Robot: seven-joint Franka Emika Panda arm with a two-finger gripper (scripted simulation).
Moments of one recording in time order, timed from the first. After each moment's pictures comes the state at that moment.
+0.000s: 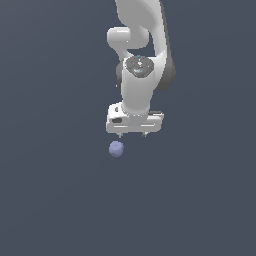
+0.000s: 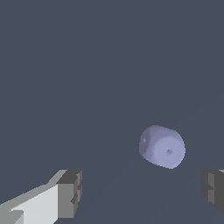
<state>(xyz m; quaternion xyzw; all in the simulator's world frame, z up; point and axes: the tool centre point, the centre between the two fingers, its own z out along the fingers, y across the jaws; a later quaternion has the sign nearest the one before) -0.005 0.019 0.175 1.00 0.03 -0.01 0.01</state>
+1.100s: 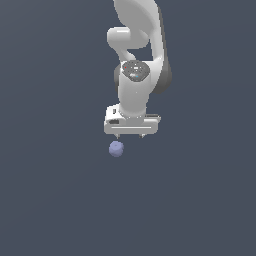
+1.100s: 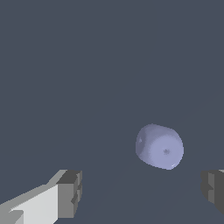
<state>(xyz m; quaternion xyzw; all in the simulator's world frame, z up) -0.007 0.009 0.164 1.00 0.02 -0.01 0.02</state>
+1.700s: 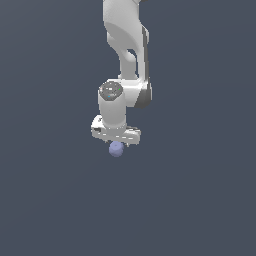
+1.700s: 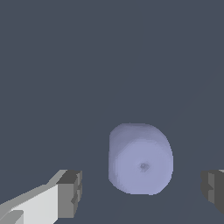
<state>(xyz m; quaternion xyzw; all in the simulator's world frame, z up) -0.014 -0.050 0.099 1.00 -0.09 0.00 0.00</state>
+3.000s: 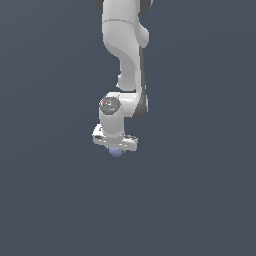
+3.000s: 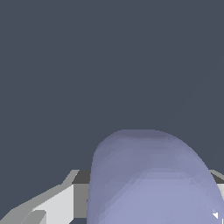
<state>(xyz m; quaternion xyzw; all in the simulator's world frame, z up) -0.016 -0.058 0.040 0.99 -0.11 0.00 0.00</state>
